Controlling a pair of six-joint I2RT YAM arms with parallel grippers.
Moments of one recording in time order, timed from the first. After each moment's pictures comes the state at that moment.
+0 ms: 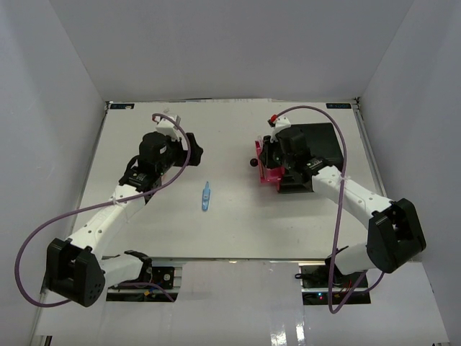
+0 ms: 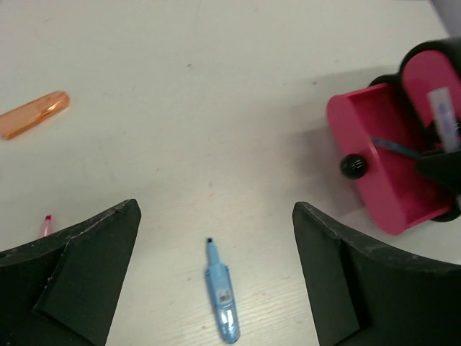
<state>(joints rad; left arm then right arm) -0.39 1.18 0.91 -0.05 0.04 -0.27 0.57 1.40 0.98 -0.10 -0.02 0.23</state>
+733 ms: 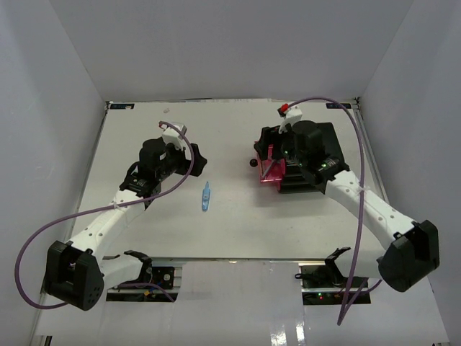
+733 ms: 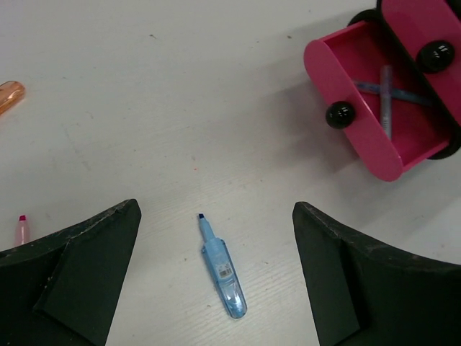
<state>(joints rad) -0.38 1.13 0.80 -0.02 0.14 -0.18 0.57 1.29 1.04 -0.14 -0.01 0.21</state>
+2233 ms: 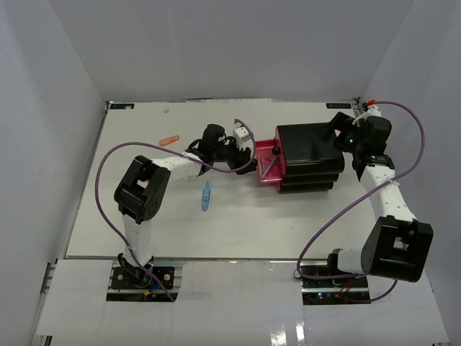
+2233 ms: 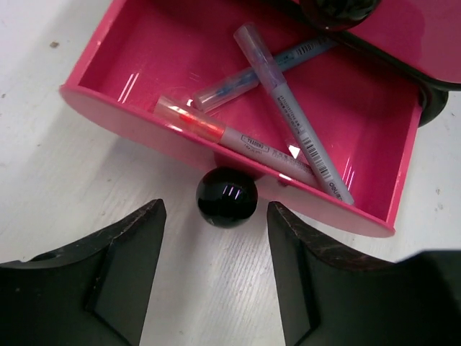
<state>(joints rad) -0.57 1.96 1.24 0.24 0.64 0.07 -0.12 1.31 0.97 -0.06 -0.34 0.37</state>
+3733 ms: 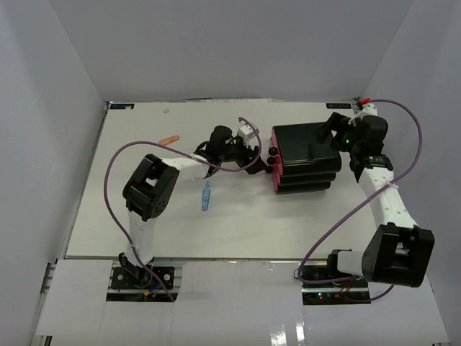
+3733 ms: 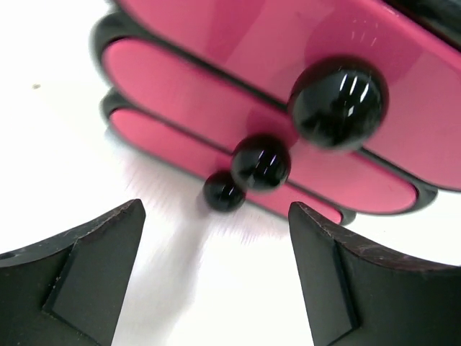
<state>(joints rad) -0.63 2.07 1.31 0.39 0.59 -0.09 -0.08 1.28 0.97 -0.08 -0.29 0.32</state>
